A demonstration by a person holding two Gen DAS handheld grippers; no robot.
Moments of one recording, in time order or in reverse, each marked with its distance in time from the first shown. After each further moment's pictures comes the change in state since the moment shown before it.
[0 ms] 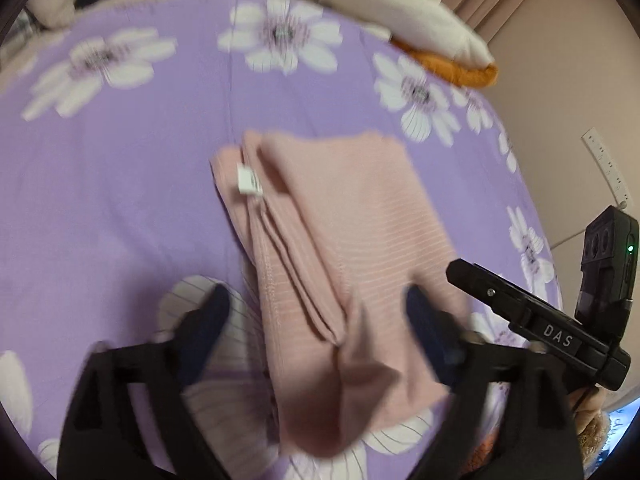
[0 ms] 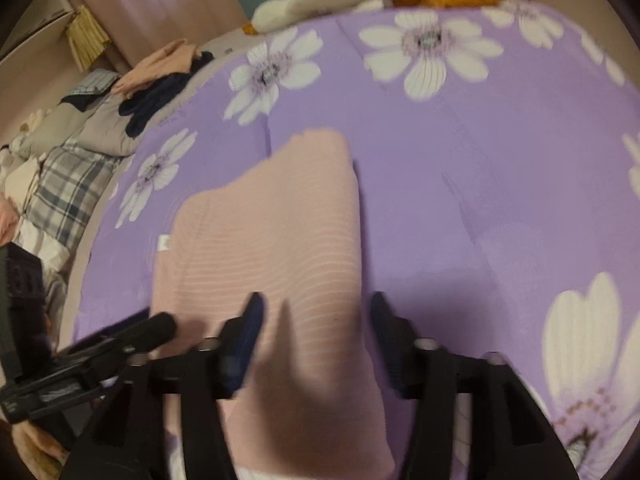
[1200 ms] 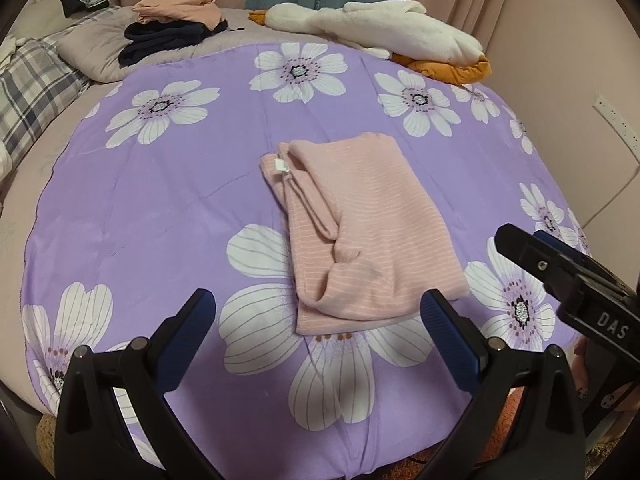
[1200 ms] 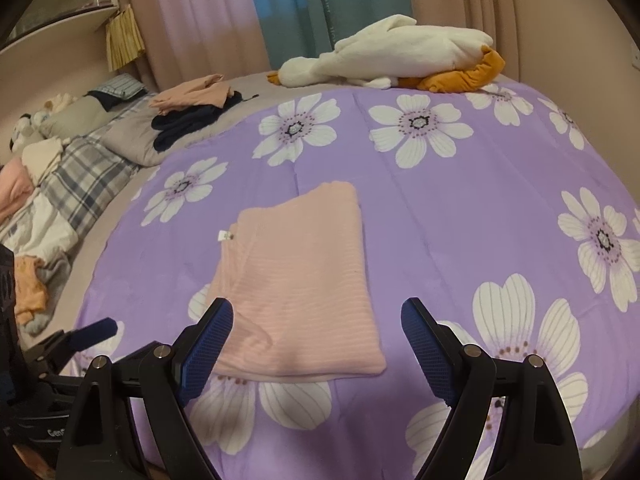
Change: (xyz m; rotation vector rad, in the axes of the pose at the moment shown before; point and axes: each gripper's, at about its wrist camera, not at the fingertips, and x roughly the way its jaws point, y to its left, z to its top) left arm -0.080 -0.040 -0.068 0.108 -0.073 0.217; right arm -0.091 0.044 -0.044 -0.120 -0.186 -0.090
